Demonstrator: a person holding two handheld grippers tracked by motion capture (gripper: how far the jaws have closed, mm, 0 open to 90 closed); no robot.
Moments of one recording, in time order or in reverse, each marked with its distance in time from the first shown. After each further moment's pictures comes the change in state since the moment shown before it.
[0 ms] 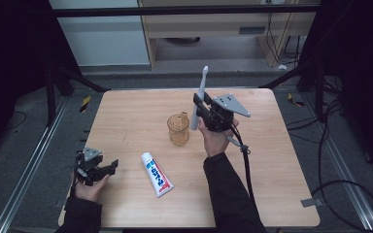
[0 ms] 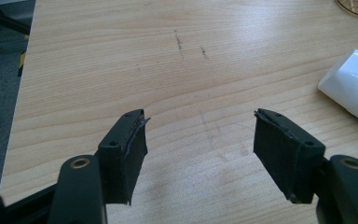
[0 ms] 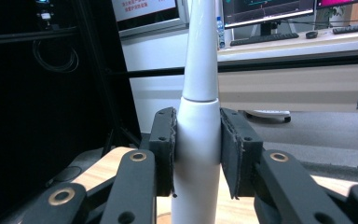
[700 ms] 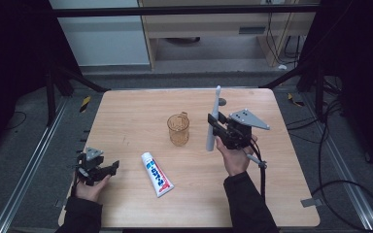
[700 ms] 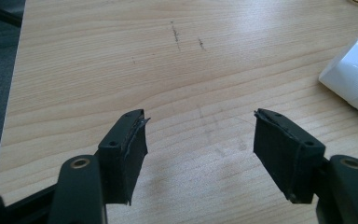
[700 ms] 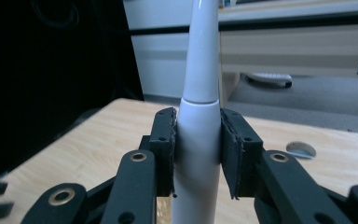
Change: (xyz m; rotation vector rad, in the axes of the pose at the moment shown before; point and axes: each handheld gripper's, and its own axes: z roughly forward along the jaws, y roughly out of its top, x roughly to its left) left arm -0.001 0.000 0.002 0.031 -0.003 0.007; right arm -0.023 -0.012 -0.056 0.155 0.025 -0.021
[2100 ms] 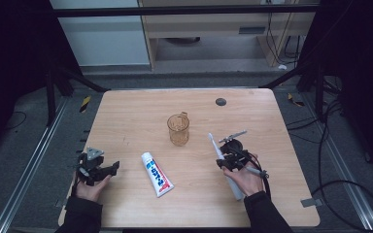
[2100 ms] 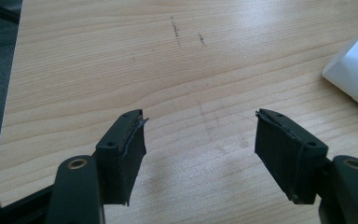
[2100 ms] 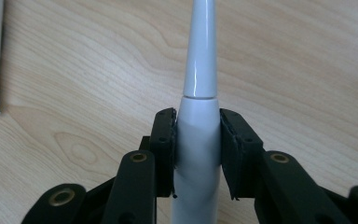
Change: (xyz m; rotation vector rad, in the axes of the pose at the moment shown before) left arm -0.001 0.000 0.002 0.016 0.004 0.007; right arm -0.024 -0.075 0.010 0.804 -0.027 -0.098
